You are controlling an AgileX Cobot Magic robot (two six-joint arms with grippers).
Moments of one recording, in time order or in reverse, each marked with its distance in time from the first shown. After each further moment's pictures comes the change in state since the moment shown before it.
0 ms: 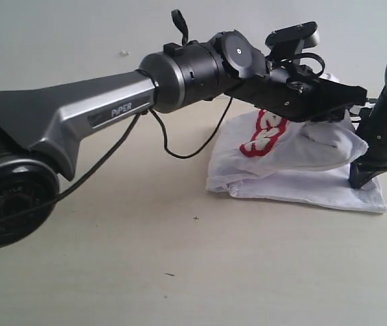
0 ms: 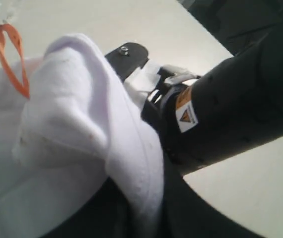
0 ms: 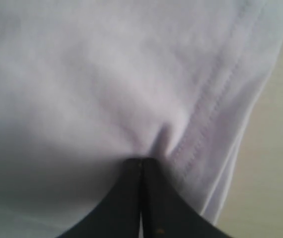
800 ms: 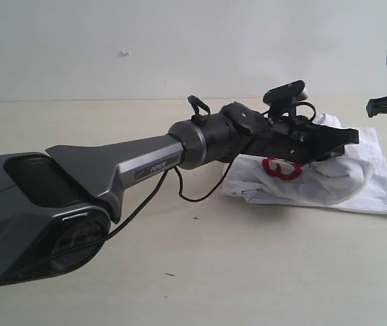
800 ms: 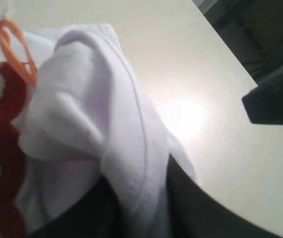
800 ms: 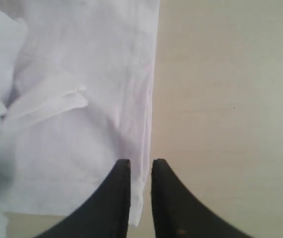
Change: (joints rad) left arm -0.018 0.227 -0.066 -0.399 -0.146 0.232; right arm -0.086 -0.246 0.008 -0.117 0.076 0.120
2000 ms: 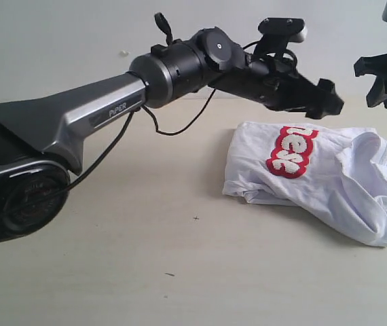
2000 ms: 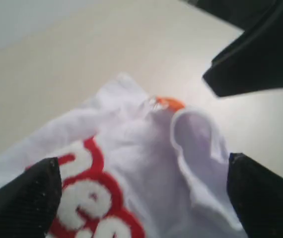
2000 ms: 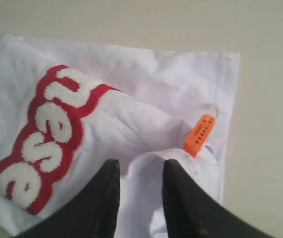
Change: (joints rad) left arm 0.098 -0.138 -0.078 0.434 0.224 0.019; right arm -0.005 -0.080 0.000 0.344 -0.117 -0.264
